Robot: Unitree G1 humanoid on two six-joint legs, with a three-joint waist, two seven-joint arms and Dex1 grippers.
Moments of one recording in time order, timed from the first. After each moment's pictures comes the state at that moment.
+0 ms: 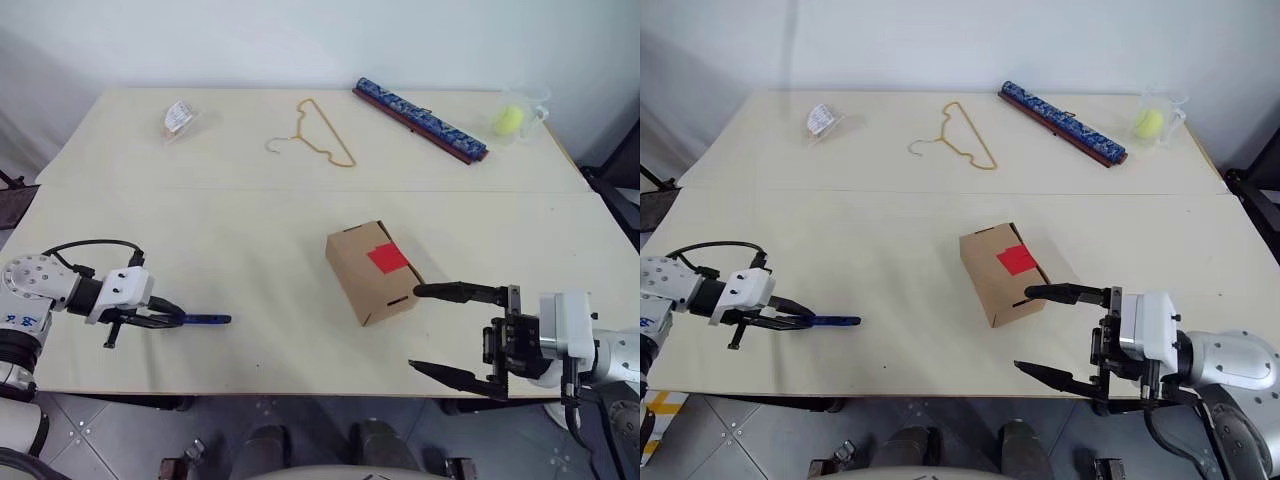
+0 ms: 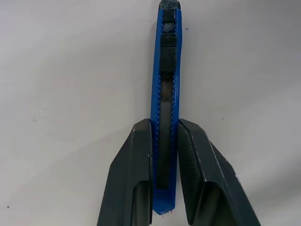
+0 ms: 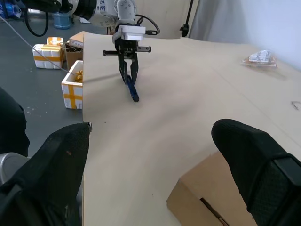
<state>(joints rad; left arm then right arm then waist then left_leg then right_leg) -0.61 1.05 -0.34 0.86 -0.34 -0.53 -1.50 0.13 -0.79 -0.29 -0.66 0.72 0.24 1.10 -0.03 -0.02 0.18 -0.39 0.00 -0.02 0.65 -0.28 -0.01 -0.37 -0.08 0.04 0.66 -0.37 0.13</state>
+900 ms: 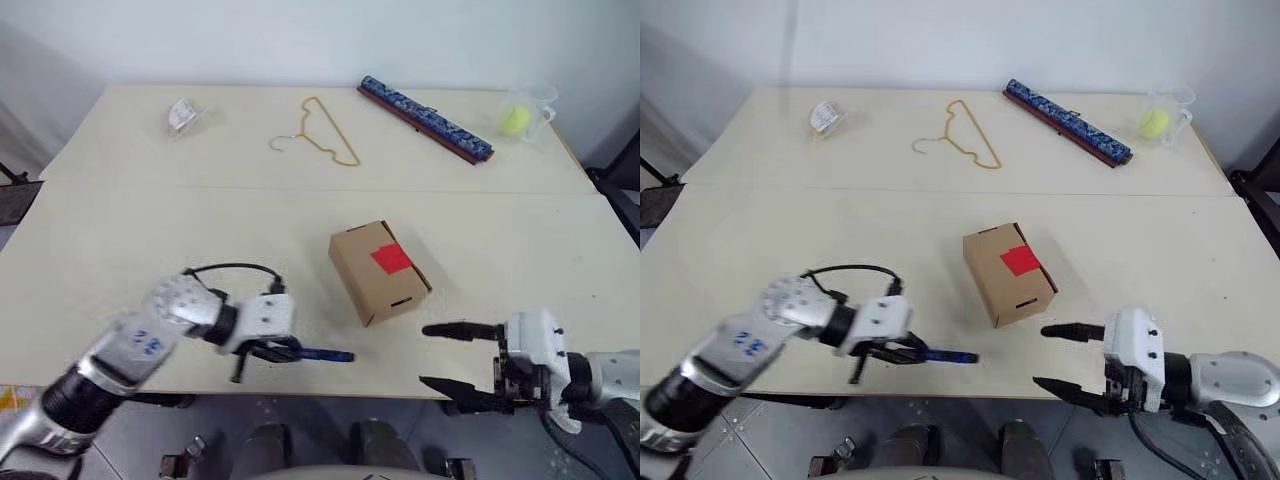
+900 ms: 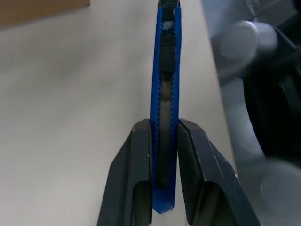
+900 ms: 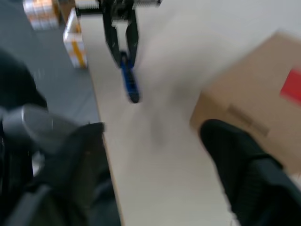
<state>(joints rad) -0.46 0.80 -0.45 -0.47 -0.19 0.74 -1.01 0.29 -0.89 -0.28 -0.66 0.59 0.35 1.06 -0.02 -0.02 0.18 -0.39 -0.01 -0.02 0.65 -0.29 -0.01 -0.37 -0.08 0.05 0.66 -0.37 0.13</state>
